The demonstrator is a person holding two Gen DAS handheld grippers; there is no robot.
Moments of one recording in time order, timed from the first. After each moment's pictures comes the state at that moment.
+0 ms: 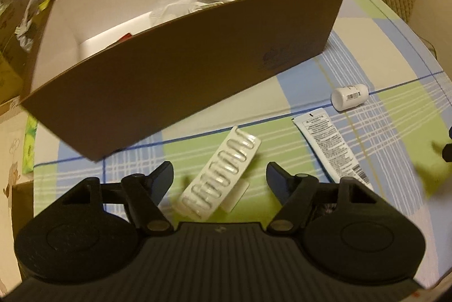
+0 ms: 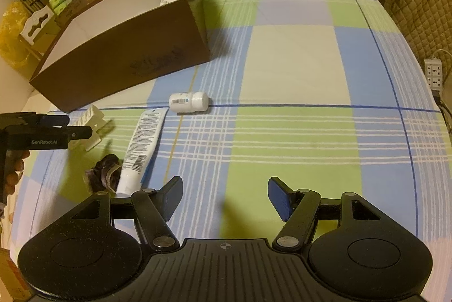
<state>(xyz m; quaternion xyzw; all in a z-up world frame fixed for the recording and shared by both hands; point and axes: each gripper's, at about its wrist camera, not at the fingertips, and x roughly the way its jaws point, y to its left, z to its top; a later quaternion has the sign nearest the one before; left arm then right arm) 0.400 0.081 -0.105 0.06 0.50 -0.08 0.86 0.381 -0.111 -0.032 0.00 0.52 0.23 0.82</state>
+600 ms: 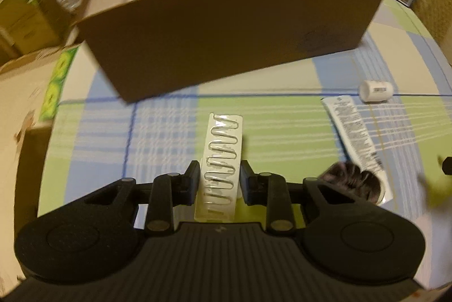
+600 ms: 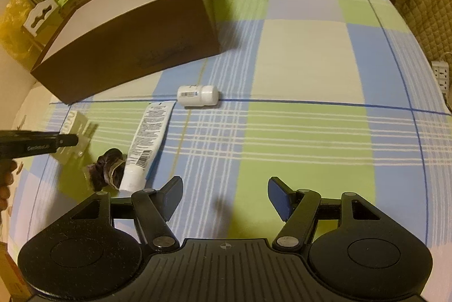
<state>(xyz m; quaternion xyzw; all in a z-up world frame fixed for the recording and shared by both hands) 0.363 0.106 -0.108 0.00 0.52 0.02 0.85 0.379 -0.090 -0.043 -0.02 0.52 0.25 0.81</state>
